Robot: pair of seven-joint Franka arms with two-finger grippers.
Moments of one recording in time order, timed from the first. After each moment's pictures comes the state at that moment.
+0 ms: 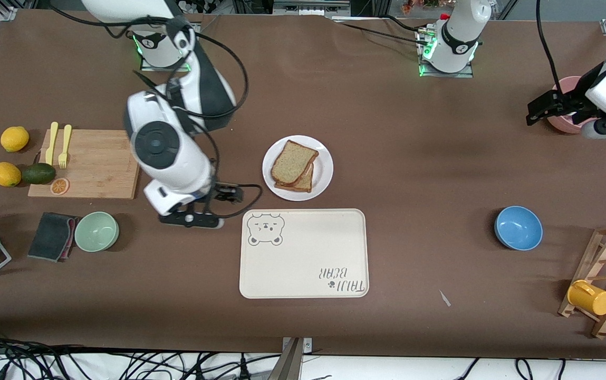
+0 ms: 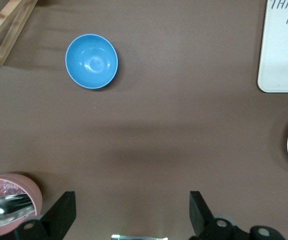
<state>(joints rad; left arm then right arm) -0.08 -0.03 0.05 -1.67 0.00 1.53 -0.07 0.62 0.58 -0.27 -1.27 0.14 1.77 0.38</state>
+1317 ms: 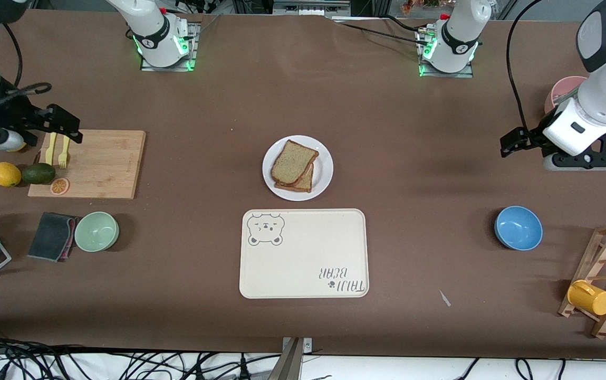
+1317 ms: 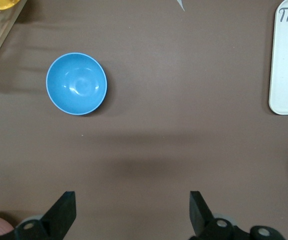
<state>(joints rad) -0.08 -0.01 0.04 -1.88 0.00 1.83 -0.07 0.03 0.00 0.02 -1.64 0.02 1.68 -0.01</state>
